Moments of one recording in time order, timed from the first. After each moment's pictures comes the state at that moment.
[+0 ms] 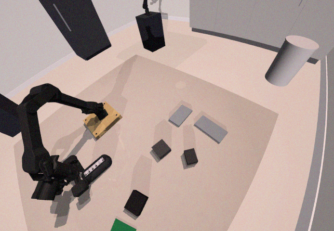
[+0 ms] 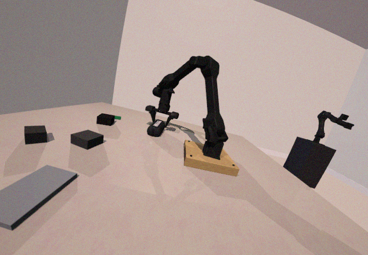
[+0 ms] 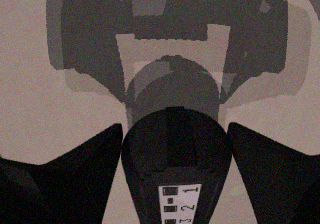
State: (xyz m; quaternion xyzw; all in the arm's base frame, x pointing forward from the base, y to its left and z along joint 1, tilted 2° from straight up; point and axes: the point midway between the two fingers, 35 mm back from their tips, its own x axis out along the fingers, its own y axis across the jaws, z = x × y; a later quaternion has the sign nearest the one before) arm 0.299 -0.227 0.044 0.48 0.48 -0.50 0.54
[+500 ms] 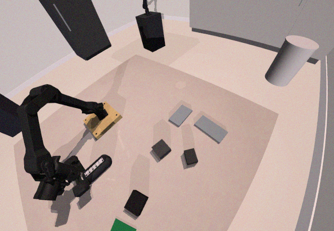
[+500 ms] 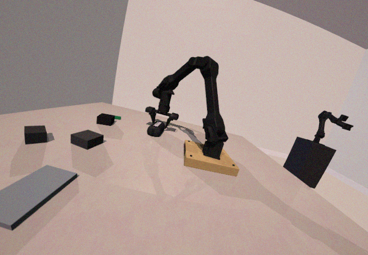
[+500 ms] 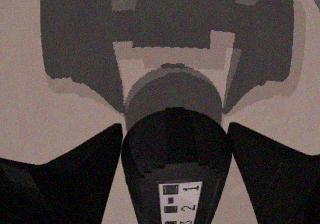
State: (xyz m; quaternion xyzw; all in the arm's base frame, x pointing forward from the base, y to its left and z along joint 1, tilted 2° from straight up) arm 0.299 -0.228 0.037 0.48 0.48 -0.50 0.54
